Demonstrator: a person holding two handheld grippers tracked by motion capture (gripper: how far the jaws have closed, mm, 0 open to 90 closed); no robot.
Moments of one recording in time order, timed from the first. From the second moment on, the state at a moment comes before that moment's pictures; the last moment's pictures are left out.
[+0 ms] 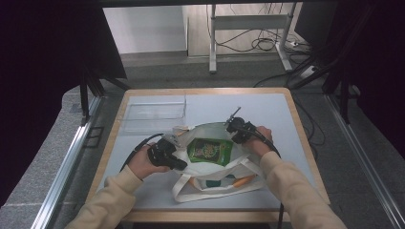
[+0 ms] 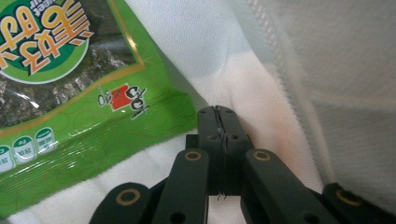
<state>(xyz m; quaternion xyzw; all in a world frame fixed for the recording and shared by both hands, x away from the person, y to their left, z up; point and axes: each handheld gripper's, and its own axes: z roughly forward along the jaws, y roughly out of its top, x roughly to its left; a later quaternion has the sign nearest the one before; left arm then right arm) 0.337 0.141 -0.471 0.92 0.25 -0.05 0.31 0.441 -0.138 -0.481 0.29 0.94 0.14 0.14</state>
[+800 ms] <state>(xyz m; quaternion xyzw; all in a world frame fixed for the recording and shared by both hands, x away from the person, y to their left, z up) 0.336 0.136 -0.474 0.92 0.25 -0.06 0.31 0.460 -0.140 -0.480 0.30 0.93 0.15 0.14</state>
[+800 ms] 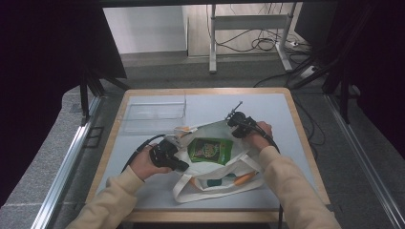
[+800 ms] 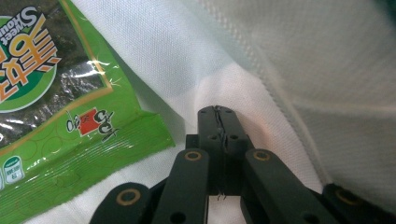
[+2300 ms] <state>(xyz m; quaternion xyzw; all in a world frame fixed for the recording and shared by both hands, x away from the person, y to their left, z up) 0.332 0.173 -0.445 0.86 0.30 0.01 0.41 0.397 -0.143 -0.446 0.42 0.85 0.32 0.03</state>
